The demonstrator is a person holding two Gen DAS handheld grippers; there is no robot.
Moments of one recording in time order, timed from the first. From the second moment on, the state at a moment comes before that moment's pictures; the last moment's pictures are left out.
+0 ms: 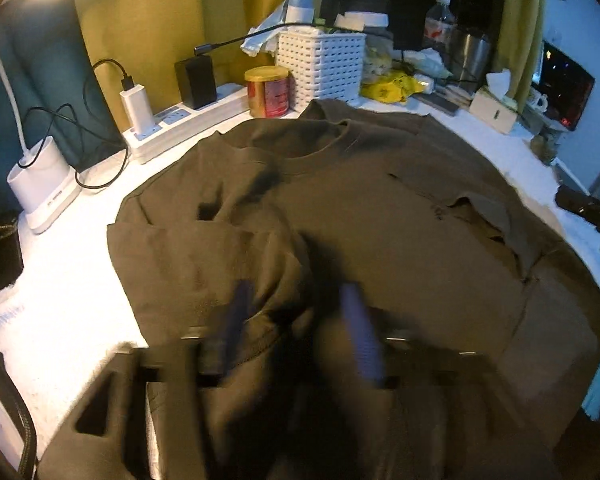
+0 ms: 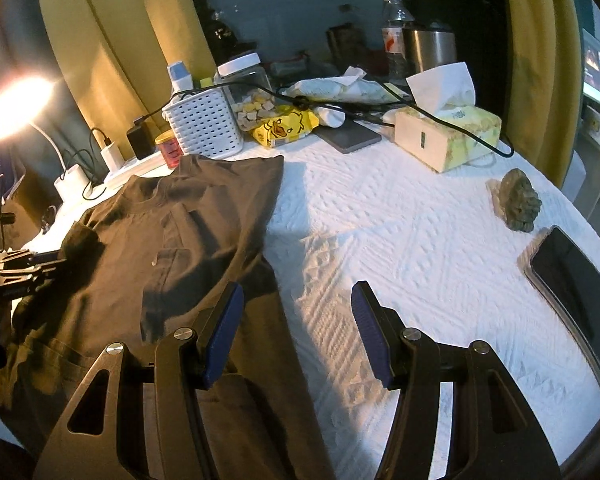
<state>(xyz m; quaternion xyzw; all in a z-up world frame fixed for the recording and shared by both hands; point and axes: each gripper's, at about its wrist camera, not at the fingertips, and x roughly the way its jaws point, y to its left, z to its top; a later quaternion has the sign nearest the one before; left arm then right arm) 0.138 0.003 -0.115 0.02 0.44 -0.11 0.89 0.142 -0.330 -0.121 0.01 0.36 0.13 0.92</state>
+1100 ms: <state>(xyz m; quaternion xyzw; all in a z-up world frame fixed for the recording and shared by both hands) 0.079 0.029 -0.121 0.04 0.43 -0.07 0.90 0.123 -0.326 -0.116 0.01 0.36 0.14 0.92</state>
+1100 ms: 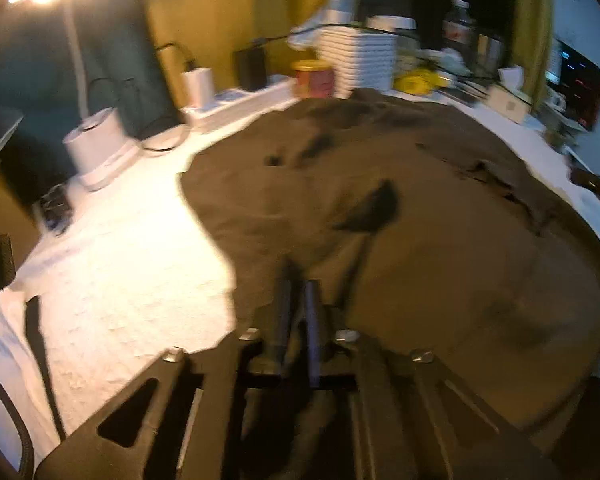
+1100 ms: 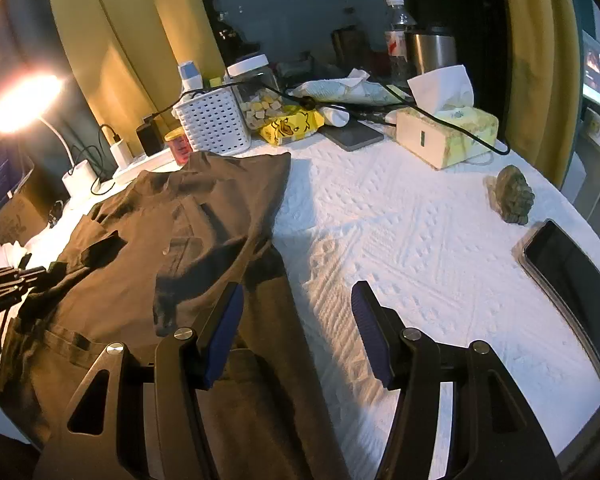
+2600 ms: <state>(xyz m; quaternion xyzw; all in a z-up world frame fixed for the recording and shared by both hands) 0.082 0.068 -0.134 -0.02 0.43 -0.04 0.90 0.118 -0.310 -0.120 -0.01 0.37 0.15 0.92</state>
